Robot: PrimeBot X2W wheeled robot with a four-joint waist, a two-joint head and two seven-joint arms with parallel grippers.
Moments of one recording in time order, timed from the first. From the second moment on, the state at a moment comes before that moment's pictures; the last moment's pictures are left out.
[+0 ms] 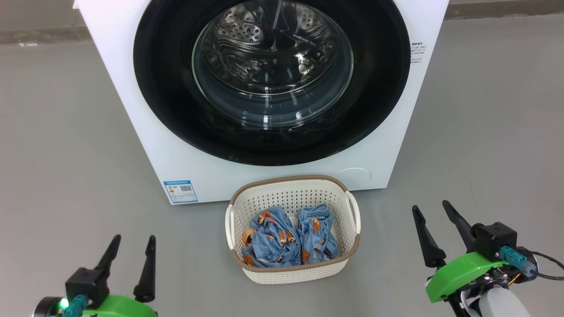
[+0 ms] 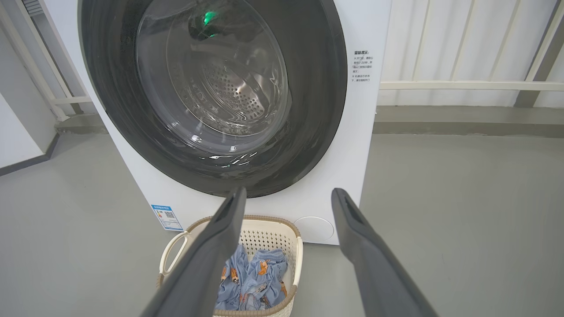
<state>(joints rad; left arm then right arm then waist) -0.10 0.08 0.00 0.34 -0.13 -0.13 -0.26 -0.22 -0.12 0.01 0.43 0.18 0.13 -0.25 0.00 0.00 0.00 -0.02</state>
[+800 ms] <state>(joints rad) -0.11 0.09 0.01 0.34 -0.15 -0.13 -0.26 -0.22 -0.12 0.01 0.42 0.18 0.13 -0.25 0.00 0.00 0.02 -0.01</state>
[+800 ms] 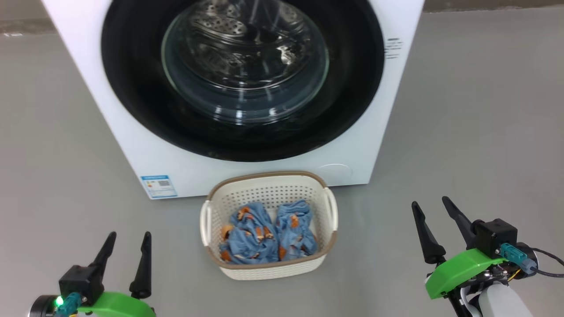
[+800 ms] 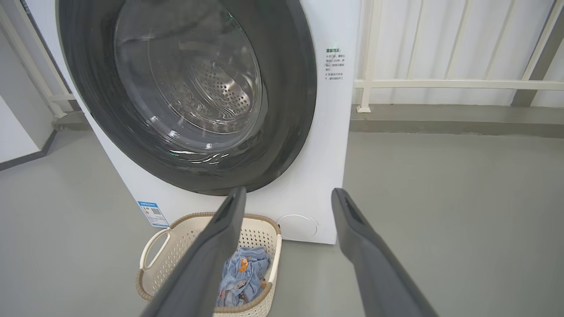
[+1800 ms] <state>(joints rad) -0.13 0.06 0.04 0.29 -0.16 -0.13 -0.26 -0.23 -0.12 0.00 0.42 0.19 0.13 -0.25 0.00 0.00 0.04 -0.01</state>
